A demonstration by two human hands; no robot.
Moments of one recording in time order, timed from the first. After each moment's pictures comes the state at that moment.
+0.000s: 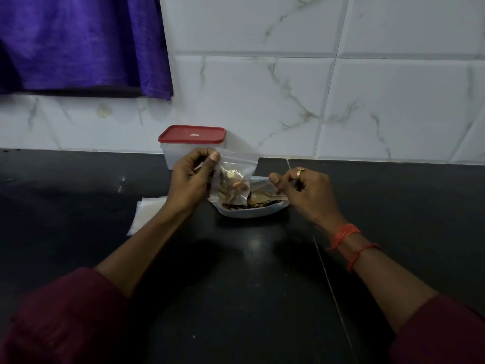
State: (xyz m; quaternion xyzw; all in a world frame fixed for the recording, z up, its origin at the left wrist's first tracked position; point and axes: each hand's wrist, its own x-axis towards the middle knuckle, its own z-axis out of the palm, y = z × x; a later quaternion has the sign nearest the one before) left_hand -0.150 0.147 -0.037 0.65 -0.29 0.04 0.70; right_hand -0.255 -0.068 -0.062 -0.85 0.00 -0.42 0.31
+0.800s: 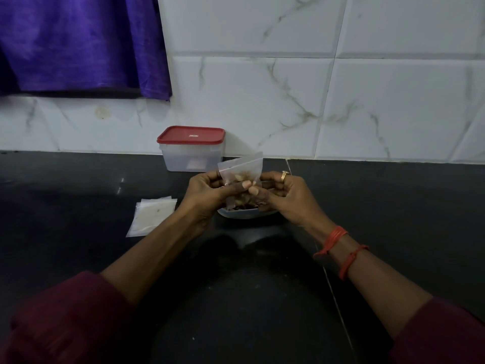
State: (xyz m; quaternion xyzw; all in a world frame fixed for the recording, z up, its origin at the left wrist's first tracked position) left_hand -0.167 0.131 -0.052 0.59 -0.25 -0.16 0.75; right_hand -0.251 -0.037 -0.061 -0.75 -0.04 -0.22 0.63
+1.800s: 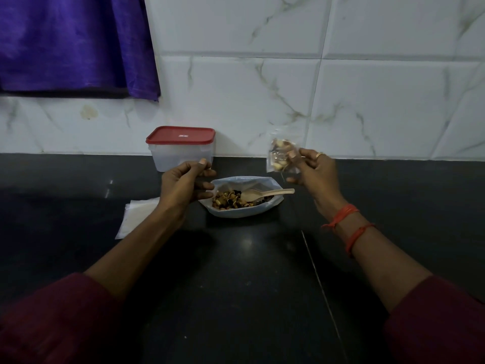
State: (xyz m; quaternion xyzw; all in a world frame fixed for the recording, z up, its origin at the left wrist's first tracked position) left_hand -0.143 0.141 -0.047 0.63 -0.17 -0.07 0.76; right_hand -0.244 -0.099 -0.046 -0.66 0.14 -0.37 0.64
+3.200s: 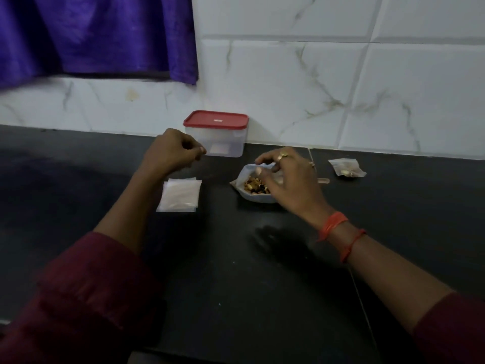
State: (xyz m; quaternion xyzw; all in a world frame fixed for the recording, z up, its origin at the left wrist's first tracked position) left_hand -0.096 0.219 -0.012 0.90 -0.23 0.08 0.37; right_hand -0.234 -0.006 -0.060 -0.89 -0.04 -0.37 0.24
